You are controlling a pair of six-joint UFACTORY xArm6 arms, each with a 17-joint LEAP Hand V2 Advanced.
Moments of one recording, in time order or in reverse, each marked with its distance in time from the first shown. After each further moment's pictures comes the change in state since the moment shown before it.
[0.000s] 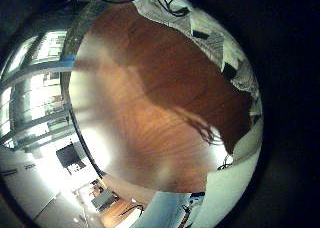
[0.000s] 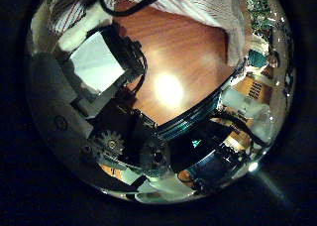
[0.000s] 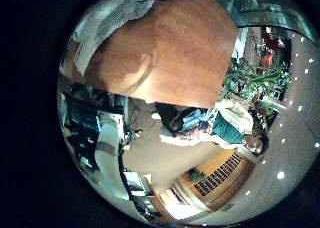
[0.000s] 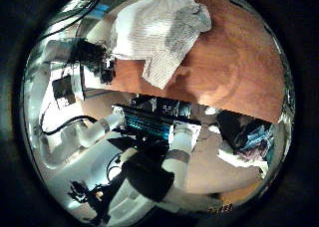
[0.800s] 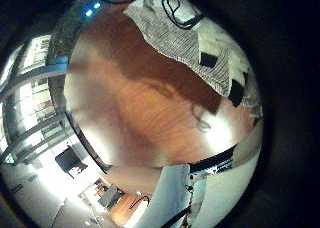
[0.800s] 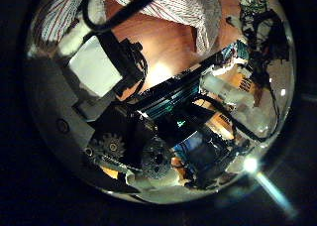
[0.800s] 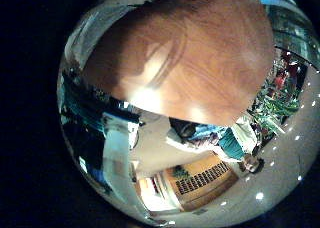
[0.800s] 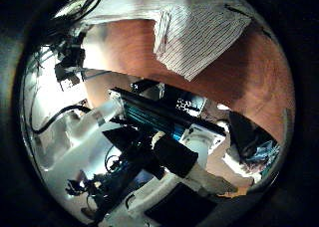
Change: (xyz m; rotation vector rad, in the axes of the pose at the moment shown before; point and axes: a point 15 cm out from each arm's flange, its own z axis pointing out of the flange) left arm 0.003 0.021 -0.045 -0.116 0.072 0.066; right arm -0.098 -0.059 0.125 -0.089 -0.039 -0.241
